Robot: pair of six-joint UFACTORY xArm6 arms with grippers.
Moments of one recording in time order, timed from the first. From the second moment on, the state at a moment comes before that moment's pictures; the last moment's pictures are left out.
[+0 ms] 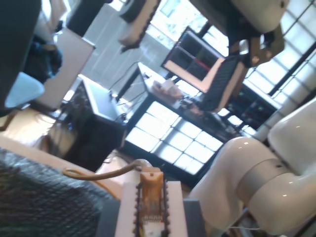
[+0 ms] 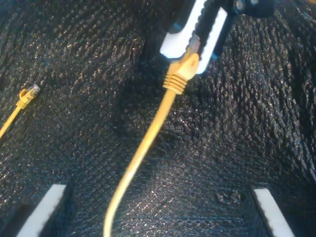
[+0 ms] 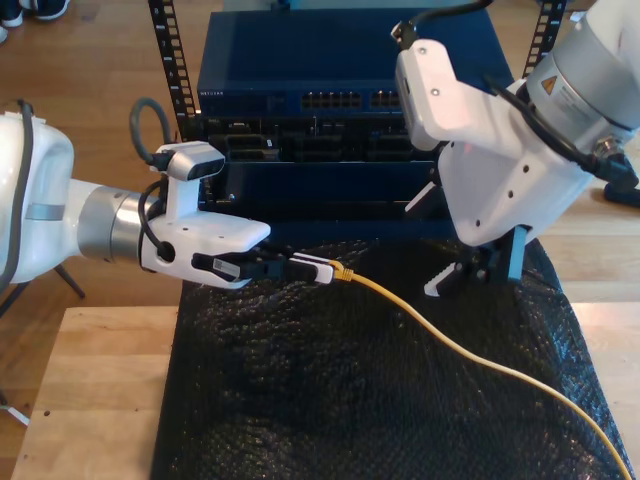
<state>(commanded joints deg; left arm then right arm) 10.9 0.3 -49.8 -70.5 109.7 -264.1 14.6 -29.6 -56.1 26.8 75.8 -85.4</state>
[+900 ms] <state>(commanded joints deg) 16.8 6.4 -52.4 -75.1 124.6 -270.5 25.9 -40.6 -43.2 37.8 49.6 -100.0</state>
